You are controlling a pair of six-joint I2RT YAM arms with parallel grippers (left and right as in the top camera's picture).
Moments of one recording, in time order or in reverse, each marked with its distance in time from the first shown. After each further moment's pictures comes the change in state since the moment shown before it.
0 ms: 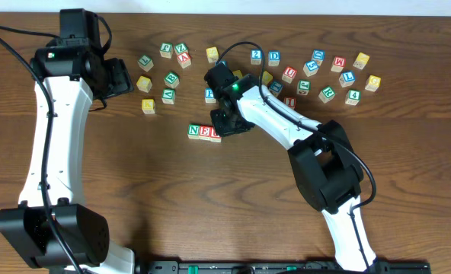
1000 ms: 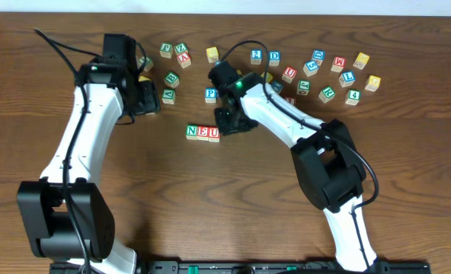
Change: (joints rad) left arm -0.105 0.038 -0.249 0.190 0.053 0.015; right arm -0.024 -0.005 0.000 -0.028 -0.005 0.023
